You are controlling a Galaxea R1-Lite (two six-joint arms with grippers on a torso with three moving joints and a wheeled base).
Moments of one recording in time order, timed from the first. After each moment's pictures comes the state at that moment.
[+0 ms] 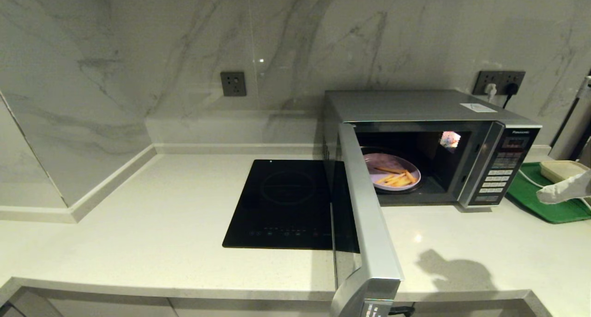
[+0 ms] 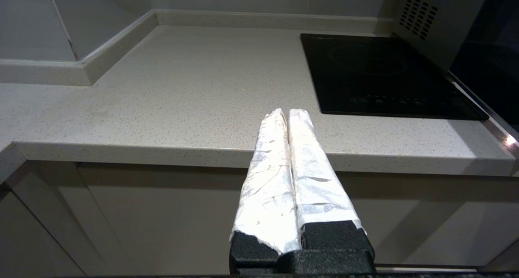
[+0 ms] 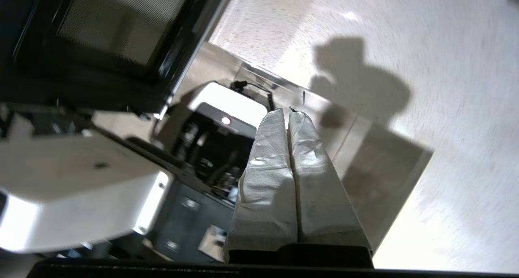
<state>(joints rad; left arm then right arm) 0.00 0.00 0.00 -0.01 0.01 -0.05 0.01 1.46 -1.62 1.14 0.37 -0.25</state>
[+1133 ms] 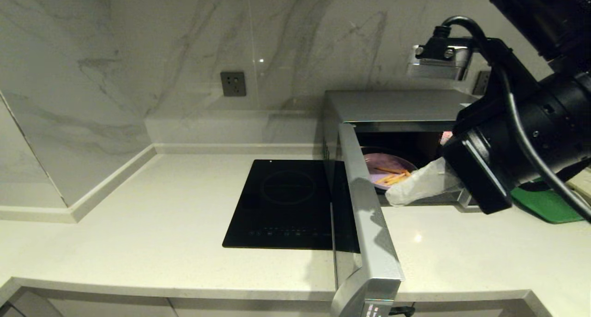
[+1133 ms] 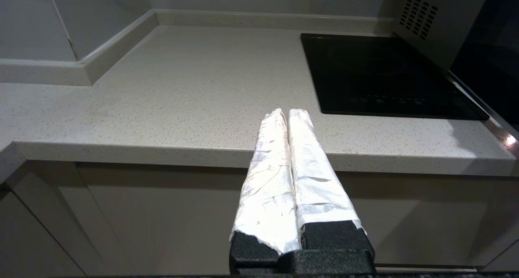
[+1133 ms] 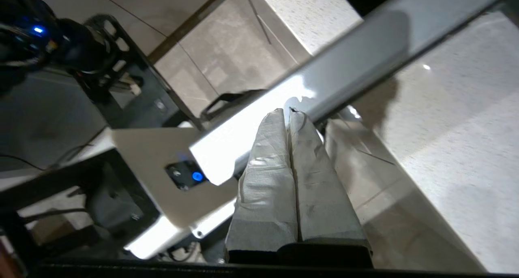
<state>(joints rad) 0.00 0.00 0.00 -0.01 0.01 -0.05 0.73 1.72 -1.99 1.13 0.23 0.06</state>
